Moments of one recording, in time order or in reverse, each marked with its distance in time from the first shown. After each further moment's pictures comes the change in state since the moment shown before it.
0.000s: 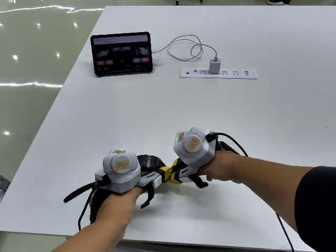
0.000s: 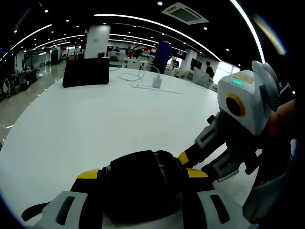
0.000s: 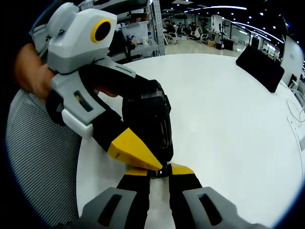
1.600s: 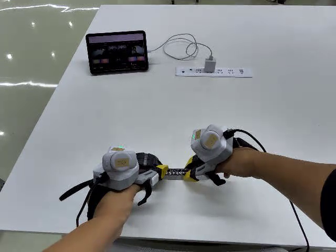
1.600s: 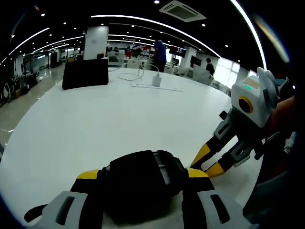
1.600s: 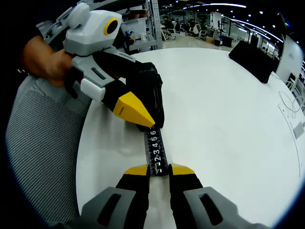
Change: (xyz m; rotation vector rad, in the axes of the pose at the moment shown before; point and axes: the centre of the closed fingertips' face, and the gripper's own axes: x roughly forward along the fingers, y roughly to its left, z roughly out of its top) left arm 0.001 0.000 -0.001 0.026 0.009 0.019; right arm -0.034 -0.005 -0.042 0.014 0.040 -0.023
